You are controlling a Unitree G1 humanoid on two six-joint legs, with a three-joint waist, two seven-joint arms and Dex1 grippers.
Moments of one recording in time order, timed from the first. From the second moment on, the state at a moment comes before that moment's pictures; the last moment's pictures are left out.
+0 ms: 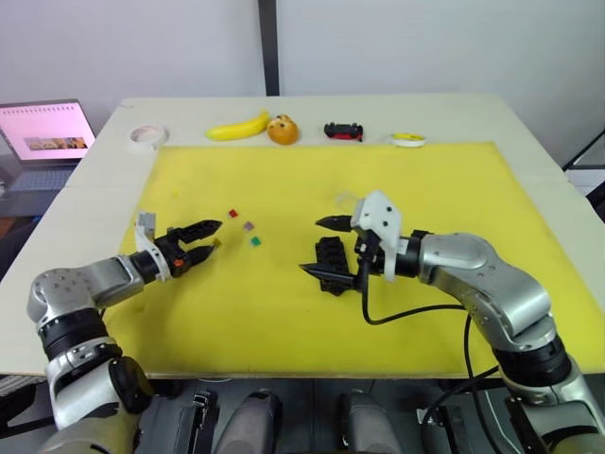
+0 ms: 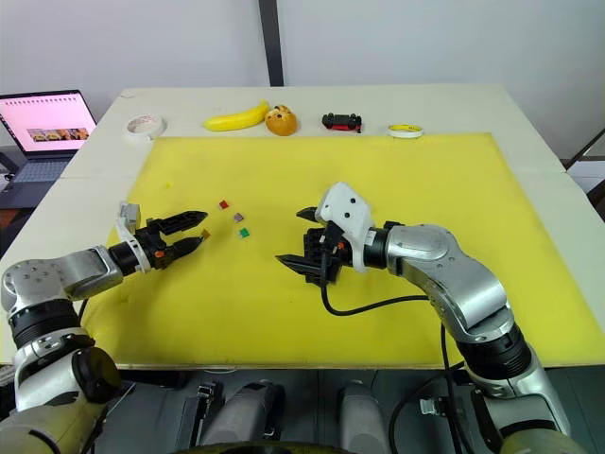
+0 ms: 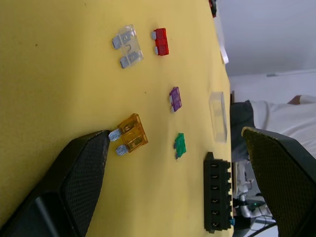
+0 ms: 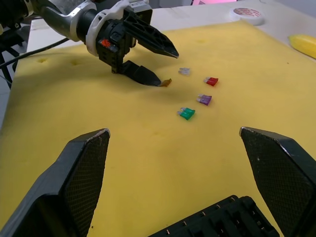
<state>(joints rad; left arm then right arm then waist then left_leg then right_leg) -0.60 0.43 0.72 0.41 -0.93 1.47 -0.34 -0.49 -0.59 0.18 -0.49 0.48 0.76 0.74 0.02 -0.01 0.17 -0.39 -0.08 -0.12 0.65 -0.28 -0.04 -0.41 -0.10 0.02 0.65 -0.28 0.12</state>
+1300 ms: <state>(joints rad) -0.58 0.42 0.66 0.41 -0.89 1.43 -0.37 -0.48 -0.61 0.18 -0.49 0.48 0.76 0.75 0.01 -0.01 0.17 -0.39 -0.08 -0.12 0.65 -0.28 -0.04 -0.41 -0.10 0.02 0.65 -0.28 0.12</state>
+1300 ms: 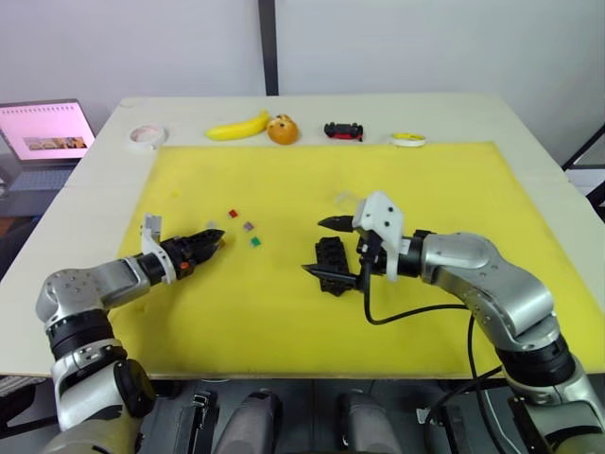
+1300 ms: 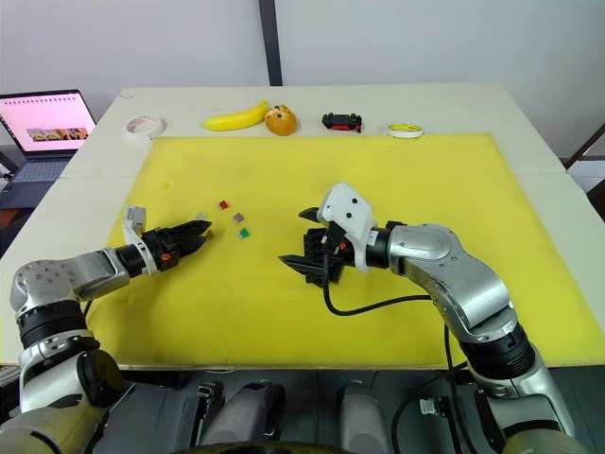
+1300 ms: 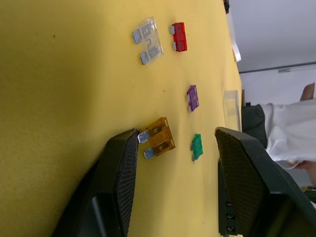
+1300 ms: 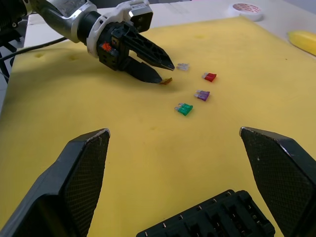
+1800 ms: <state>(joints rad) -0.57 0.43 0.65 0.41 -0.88 1.42 -0.39 -0.48 -0.62 0.18 -0.50 0.48 0.76 0.75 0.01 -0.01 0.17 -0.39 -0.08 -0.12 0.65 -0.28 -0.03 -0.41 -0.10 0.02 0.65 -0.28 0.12</state>
